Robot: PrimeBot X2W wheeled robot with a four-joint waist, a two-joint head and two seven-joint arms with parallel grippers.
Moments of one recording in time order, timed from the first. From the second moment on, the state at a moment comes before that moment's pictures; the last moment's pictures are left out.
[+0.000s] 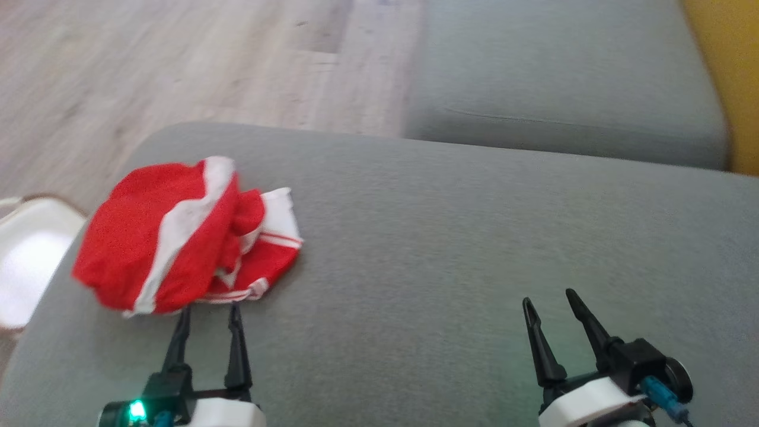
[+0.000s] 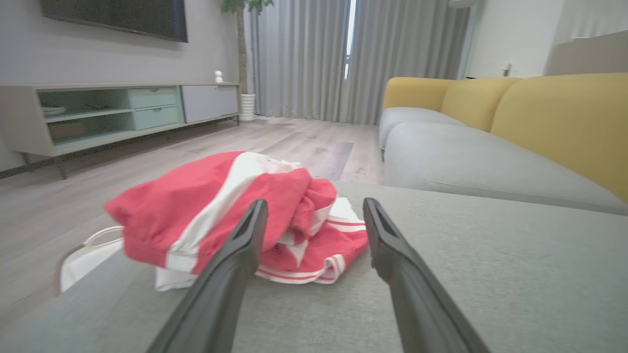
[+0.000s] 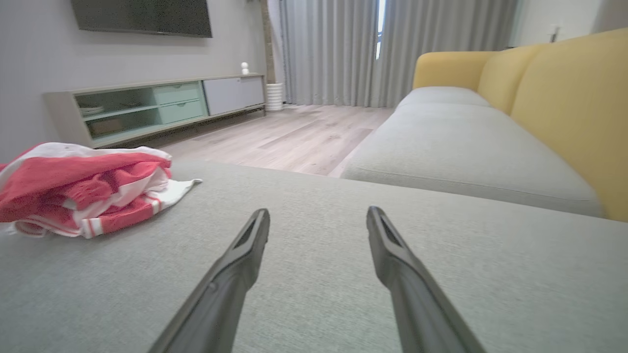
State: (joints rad) left arm 0.05 0.06 -0.15 0.28 -0.15 0.09 -0.25; right arm 0.06 -0.04 0.15 0.30 0.07 0.12 -0.25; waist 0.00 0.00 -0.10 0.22
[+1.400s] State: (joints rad) left arm -0.84 0.31 -0.32 0.50 -0.46 -0.13 0.66; right arm -0.01 -0.11 0.11 0.23 -0.10 0.12 -0.25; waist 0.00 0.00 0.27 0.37
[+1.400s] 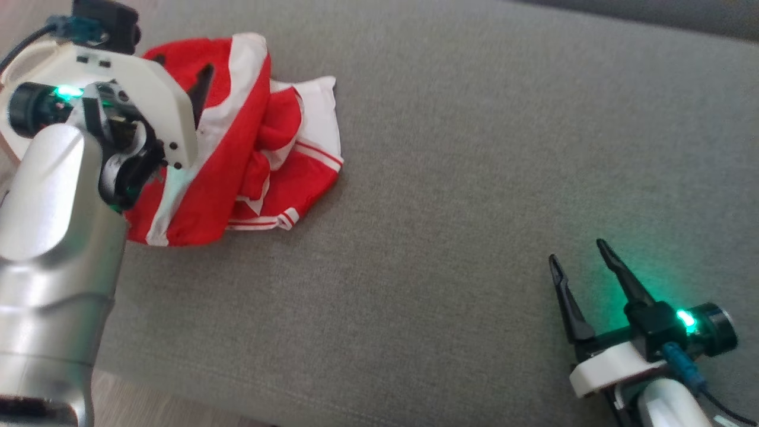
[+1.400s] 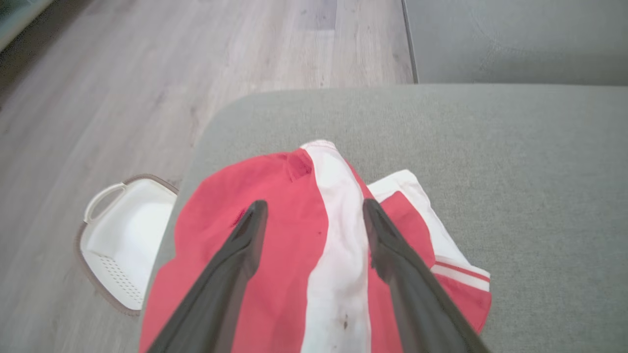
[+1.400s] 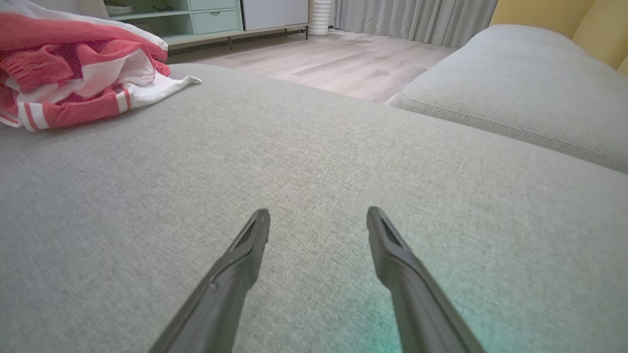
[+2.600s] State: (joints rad) left arm -1.07 0.47 -0.67 0.64 -0.70 -0.13 0.48; right arm -0.01 -0.10 0.13 0.21 -0.08 0.12 -0.25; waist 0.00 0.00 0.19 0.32
